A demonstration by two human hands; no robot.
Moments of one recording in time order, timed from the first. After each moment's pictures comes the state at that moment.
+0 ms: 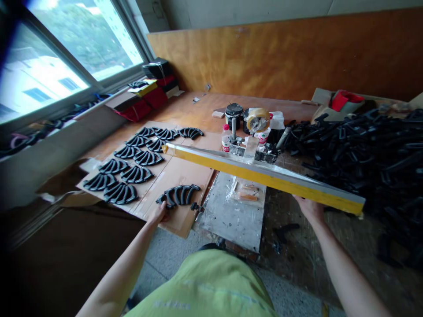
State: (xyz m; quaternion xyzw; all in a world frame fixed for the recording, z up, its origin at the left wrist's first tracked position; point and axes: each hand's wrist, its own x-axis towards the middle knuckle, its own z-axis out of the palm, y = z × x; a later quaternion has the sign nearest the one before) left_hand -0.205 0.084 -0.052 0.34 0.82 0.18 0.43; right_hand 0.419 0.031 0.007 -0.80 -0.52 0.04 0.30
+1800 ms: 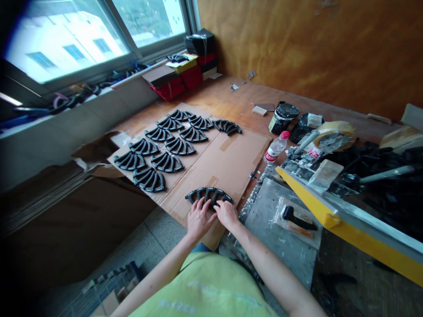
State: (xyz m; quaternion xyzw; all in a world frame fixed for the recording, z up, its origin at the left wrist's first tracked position) left_hand -0.160 0.066 -0.038 0.65 0.74 0.12 0.12; right_hand -0.021 0.123 -0.016 -0.58 -0.75 0.33 0.01
